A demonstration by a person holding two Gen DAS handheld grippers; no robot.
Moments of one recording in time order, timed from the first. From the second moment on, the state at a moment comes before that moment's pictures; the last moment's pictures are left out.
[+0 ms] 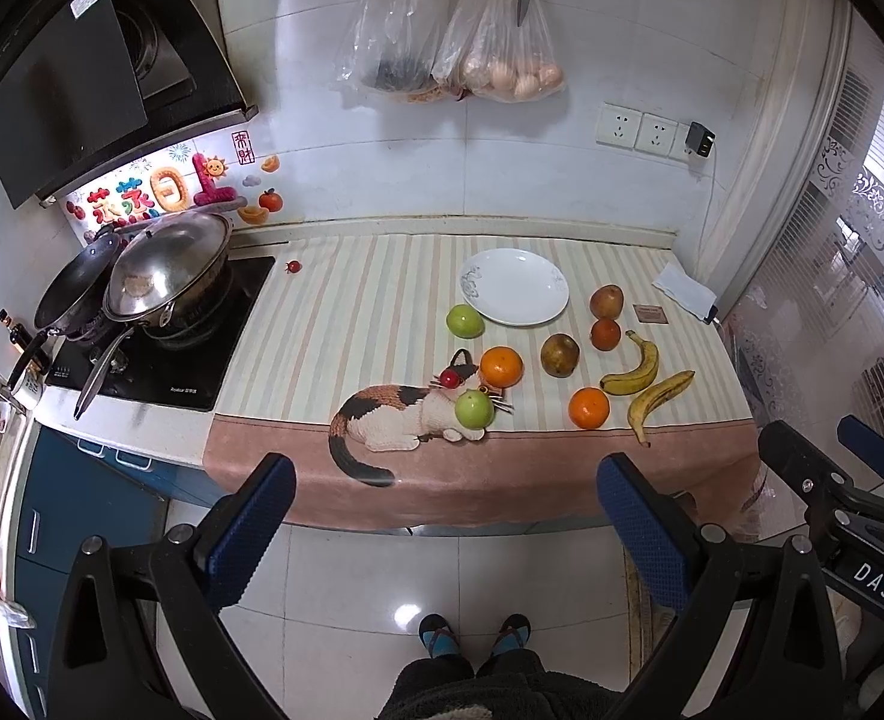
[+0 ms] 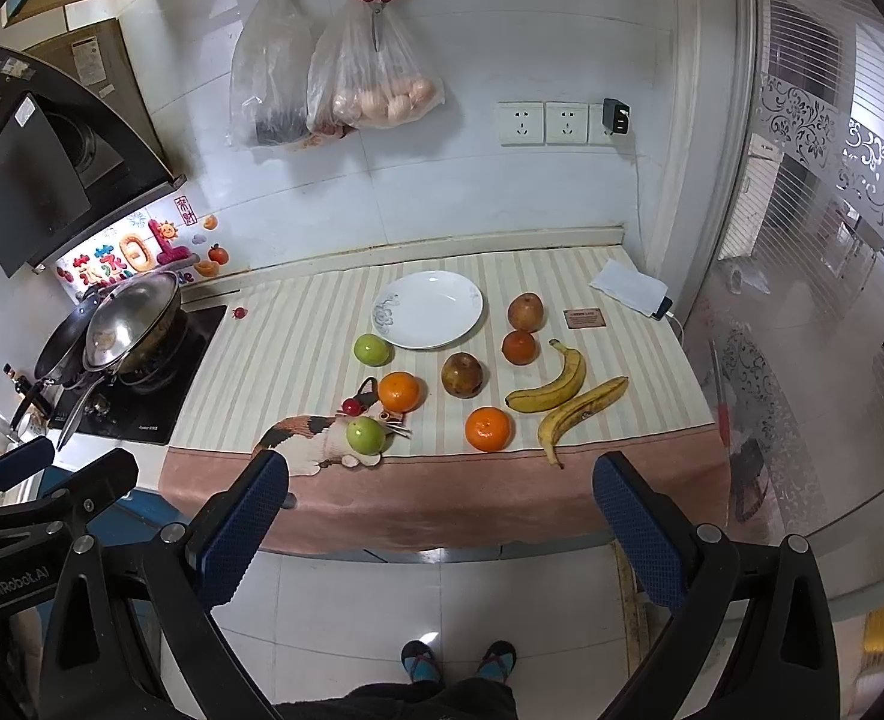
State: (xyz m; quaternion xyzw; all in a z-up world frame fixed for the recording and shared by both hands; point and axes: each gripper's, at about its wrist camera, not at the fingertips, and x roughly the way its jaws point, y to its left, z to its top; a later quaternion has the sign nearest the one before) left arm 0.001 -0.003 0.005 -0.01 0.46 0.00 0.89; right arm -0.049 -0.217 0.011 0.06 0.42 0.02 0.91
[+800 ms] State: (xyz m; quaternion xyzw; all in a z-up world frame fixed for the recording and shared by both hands) left arm 0.001 -0.003 0.006 -0.01 0.46 0.00 0.89; right arm -0.041 -0.216 0.006 0.06 0.42 0.02 0.90
